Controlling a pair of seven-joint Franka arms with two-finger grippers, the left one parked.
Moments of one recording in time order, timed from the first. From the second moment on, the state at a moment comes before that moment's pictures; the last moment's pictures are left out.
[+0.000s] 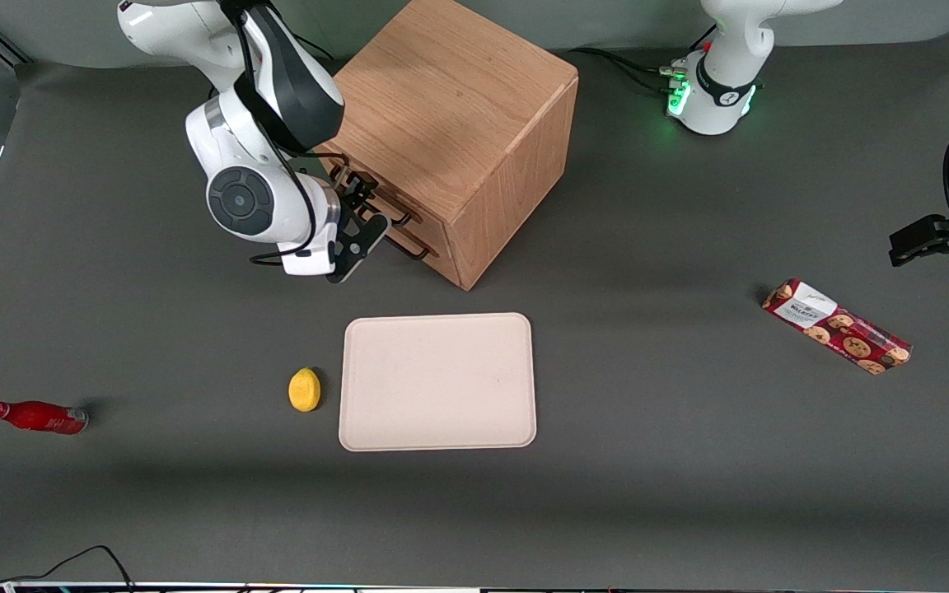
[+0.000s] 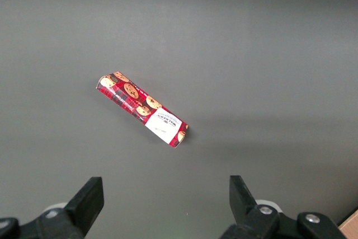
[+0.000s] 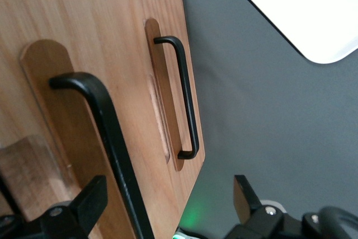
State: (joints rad) arm 0.58 0.21 -0.08 -1.82 0.28 1.65 -0.35
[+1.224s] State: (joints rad) arm 0.57 0.25 -0.08 -1.82 0.28 1.70 -0.38
